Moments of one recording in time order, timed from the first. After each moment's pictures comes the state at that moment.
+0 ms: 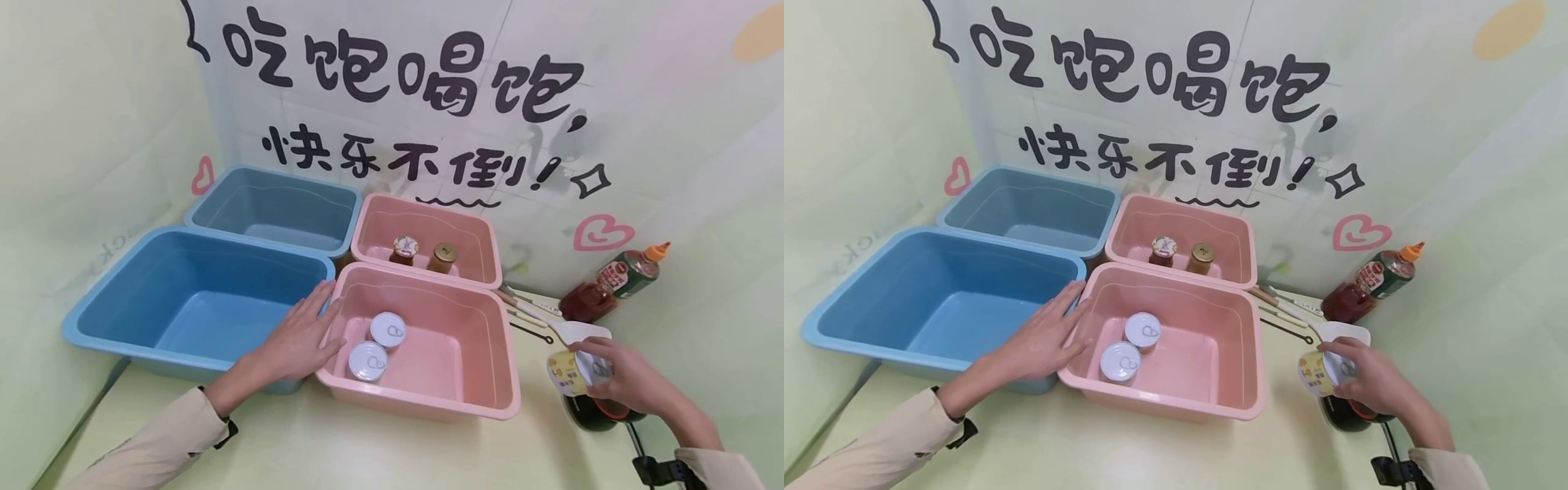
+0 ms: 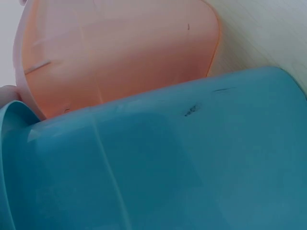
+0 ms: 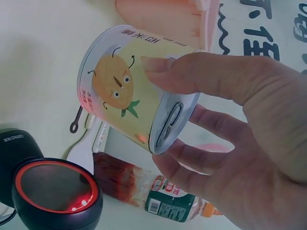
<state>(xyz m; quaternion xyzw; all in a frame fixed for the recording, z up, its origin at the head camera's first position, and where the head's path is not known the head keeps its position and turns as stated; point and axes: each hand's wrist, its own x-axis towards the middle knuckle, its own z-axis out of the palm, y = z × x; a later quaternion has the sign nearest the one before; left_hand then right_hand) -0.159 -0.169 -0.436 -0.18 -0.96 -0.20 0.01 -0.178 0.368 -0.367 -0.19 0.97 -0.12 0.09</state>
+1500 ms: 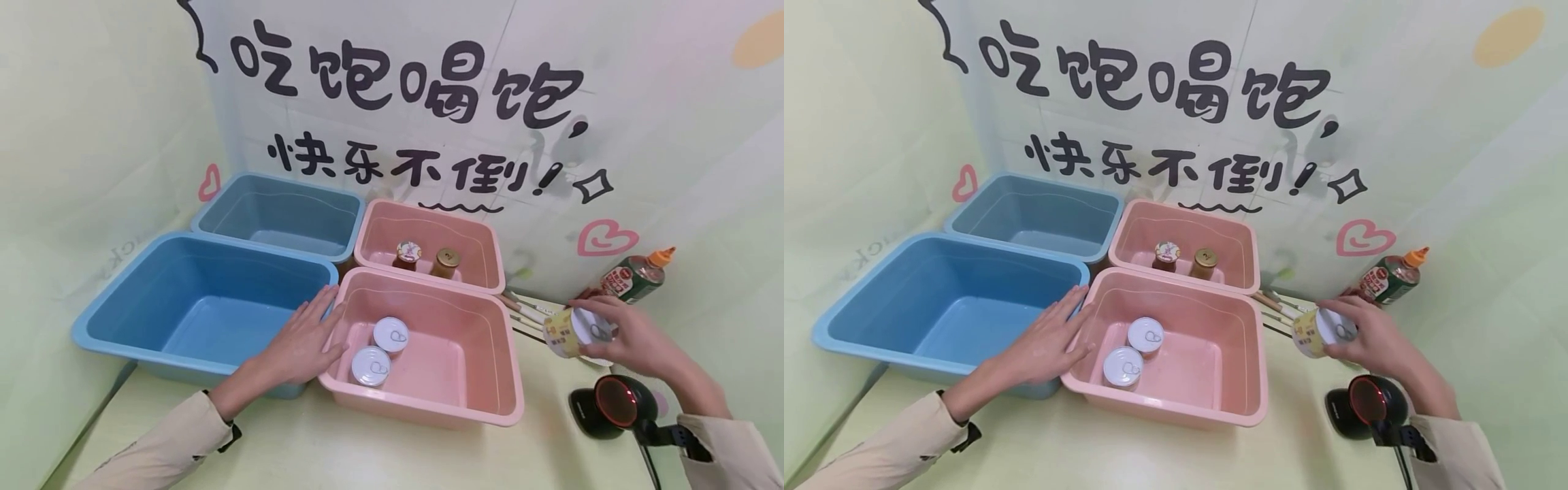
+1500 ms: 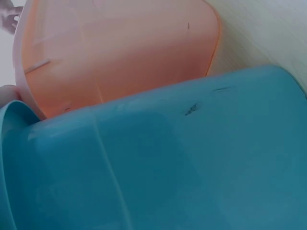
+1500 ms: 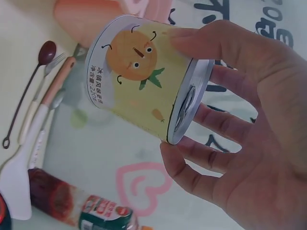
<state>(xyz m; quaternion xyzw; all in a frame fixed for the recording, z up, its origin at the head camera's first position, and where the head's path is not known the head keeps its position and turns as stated) -0.157 -0.168 -0.435 -0.18 -0.96 -0.20 0.02 -0.207 0.343 -0.317 -0.25 0.96 -0.13 -0.02</state>
